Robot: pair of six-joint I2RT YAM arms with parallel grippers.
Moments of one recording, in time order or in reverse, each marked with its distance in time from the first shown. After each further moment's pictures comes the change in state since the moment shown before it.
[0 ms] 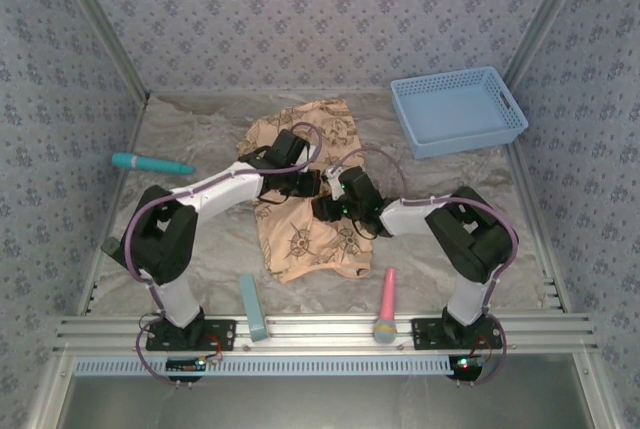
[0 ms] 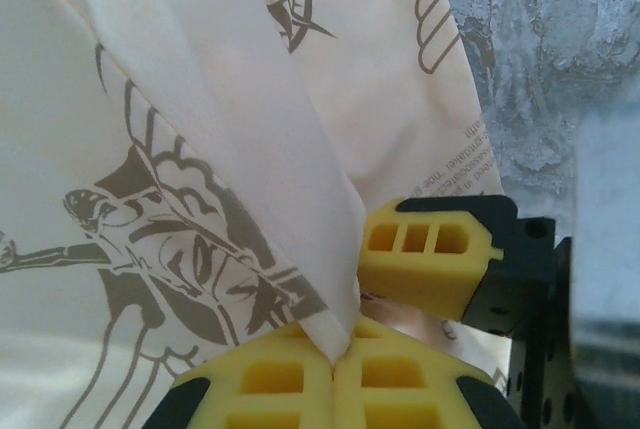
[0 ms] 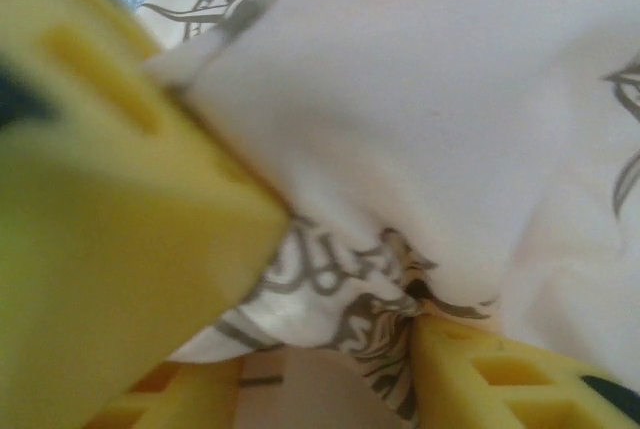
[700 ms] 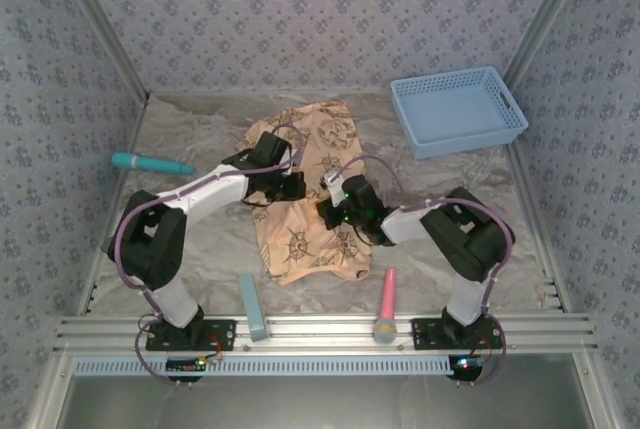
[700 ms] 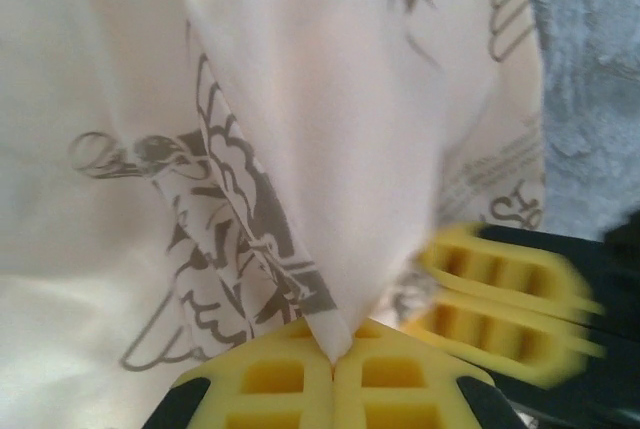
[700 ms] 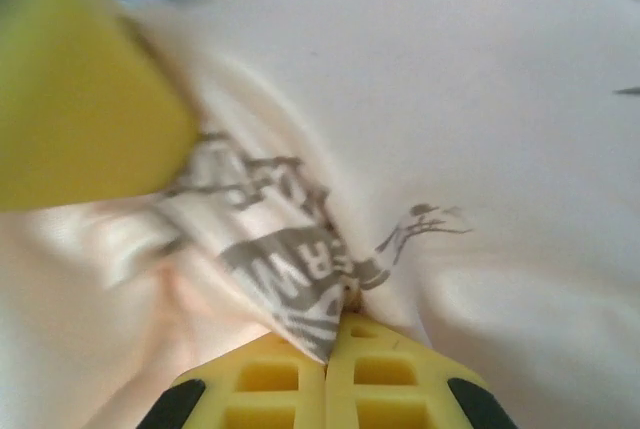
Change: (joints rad) left arm 0.101 -0.063 -0.103 -0.016 0.058 -0.045; right arm -0.015 -0.024 -0.082 0.153 -0.077 -0.086
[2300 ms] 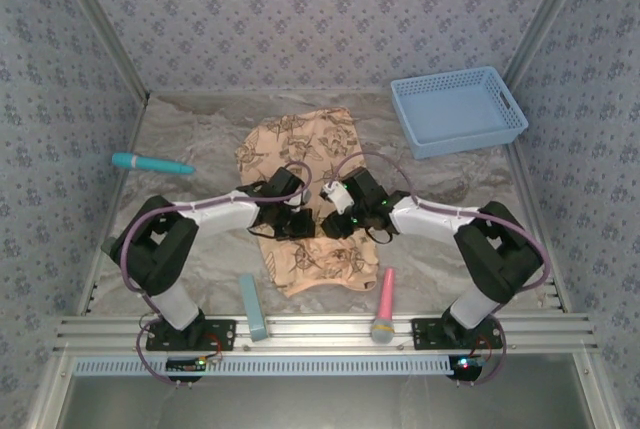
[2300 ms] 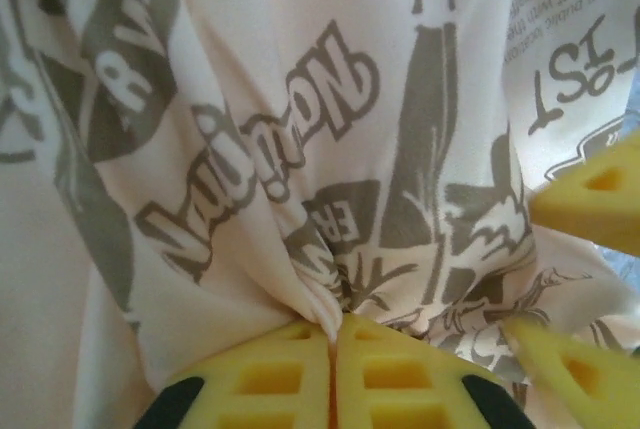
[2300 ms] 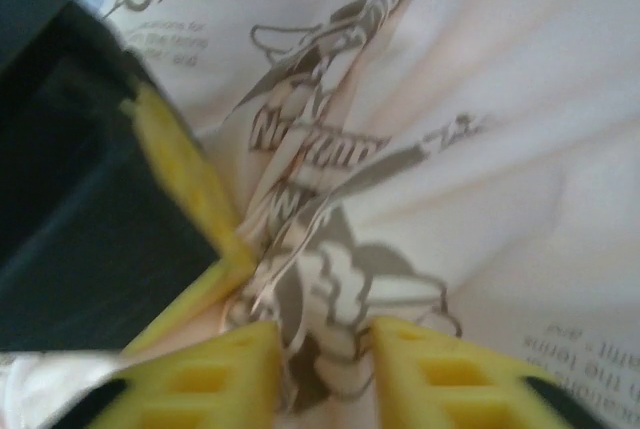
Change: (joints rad) left arm -0.171 -0.027 -0.224 0.092 0.107 -0.203; right arm 0.016 -0.132 0.151 -0.686 -0.098 -0.084
